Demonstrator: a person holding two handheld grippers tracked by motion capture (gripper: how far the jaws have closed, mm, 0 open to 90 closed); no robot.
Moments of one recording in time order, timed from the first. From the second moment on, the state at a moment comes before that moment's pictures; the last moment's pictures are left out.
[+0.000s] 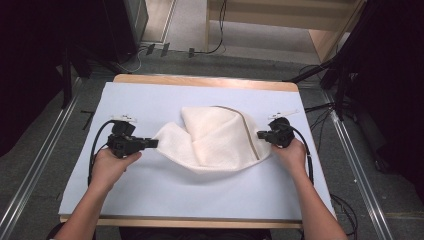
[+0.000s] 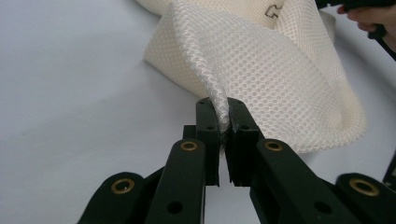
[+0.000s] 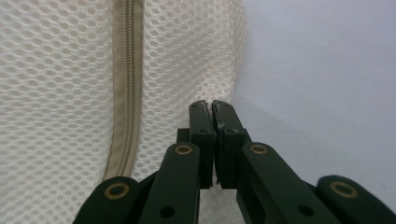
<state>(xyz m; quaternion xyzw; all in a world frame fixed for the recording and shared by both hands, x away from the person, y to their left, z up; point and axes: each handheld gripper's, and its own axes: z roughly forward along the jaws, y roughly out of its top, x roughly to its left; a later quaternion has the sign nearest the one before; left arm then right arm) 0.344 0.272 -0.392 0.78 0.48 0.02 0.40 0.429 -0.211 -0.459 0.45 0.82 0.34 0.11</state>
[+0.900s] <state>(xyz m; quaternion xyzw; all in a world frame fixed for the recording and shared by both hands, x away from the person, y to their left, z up) 0.307 0.328 -0.396 0.76 0.49 0.01 0.42 0.350 -0.238 -0.440 0.43 0.81 0.39 0.10</state>
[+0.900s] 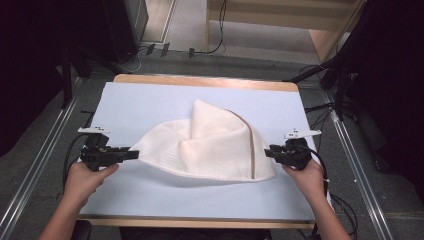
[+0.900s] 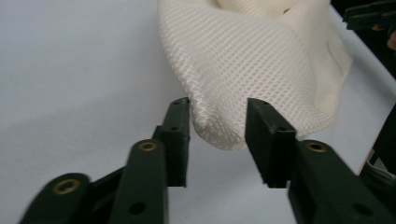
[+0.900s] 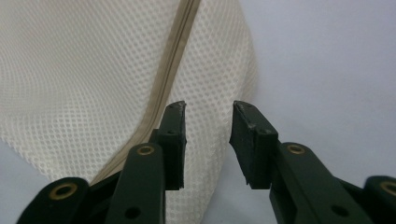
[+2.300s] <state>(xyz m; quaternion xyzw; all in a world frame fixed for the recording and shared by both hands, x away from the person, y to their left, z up) 0.451 0.263 -0.437 0.81 0.48 -0.02 0.35 0.434 -0.168 -0.440 0.45 0.79 0.41 0.08</state>
